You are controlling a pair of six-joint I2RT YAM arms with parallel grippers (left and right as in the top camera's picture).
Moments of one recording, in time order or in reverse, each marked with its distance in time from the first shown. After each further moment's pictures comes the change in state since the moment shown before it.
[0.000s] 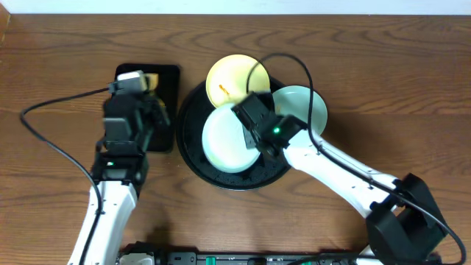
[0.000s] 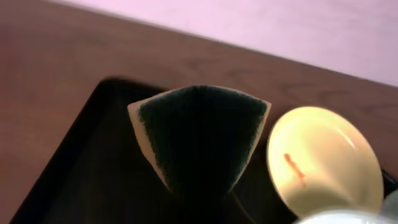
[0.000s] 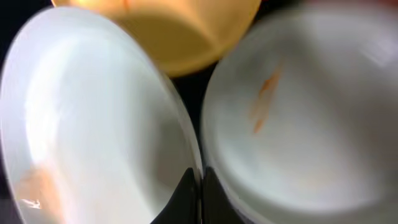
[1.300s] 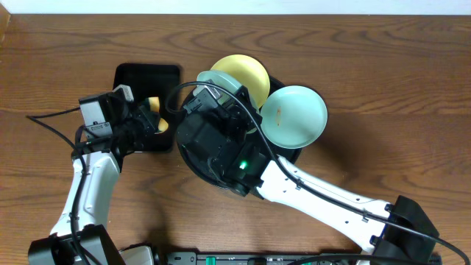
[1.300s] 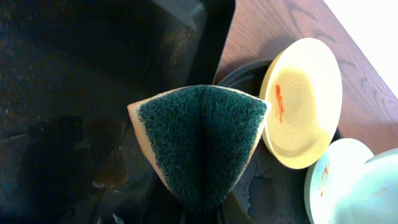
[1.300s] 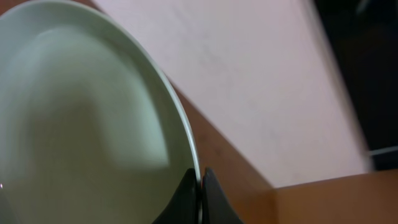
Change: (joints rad) left arm 0.228 0.254 0.068 -0.203 0.478 -0.152; right arm 0.293 -0.014 0.125 0.259 0.792 -0.699
